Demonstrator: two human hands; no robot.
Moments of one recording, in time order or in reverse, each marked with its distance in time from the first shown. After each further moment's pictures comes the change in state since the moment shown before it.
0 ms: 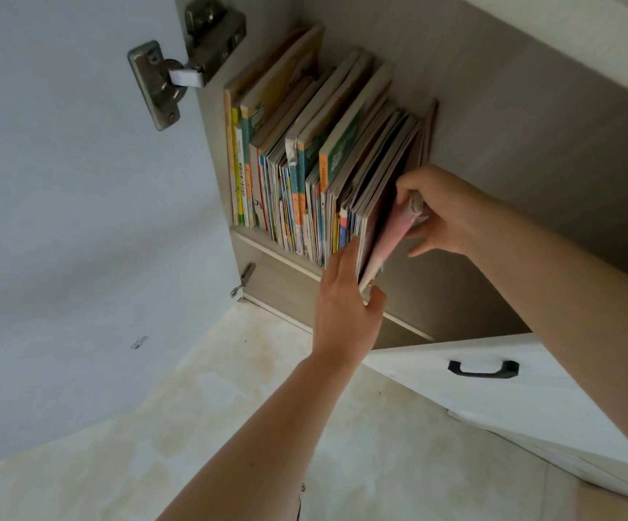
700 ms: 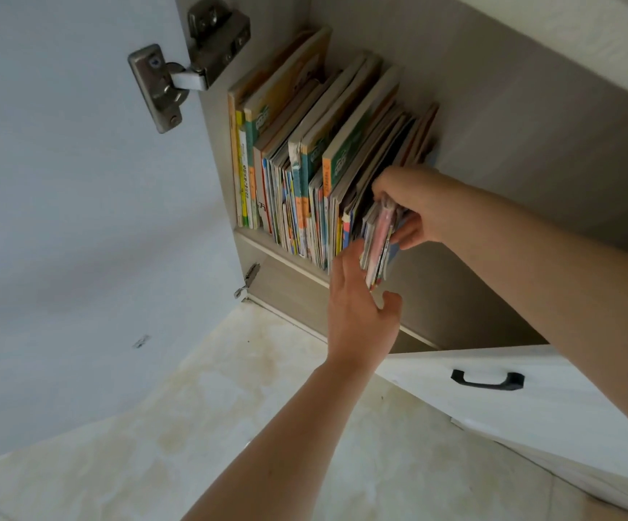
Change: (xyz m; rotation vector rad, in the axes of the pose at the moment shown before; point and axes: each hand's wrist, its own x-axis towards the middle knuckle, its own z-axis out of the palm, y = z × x) left_hand 0.001 0.011 0.015 -0.088 0.065 -0.069; right_hand 0.002 -0.020 0.027 -0.336 0.060 -0.023
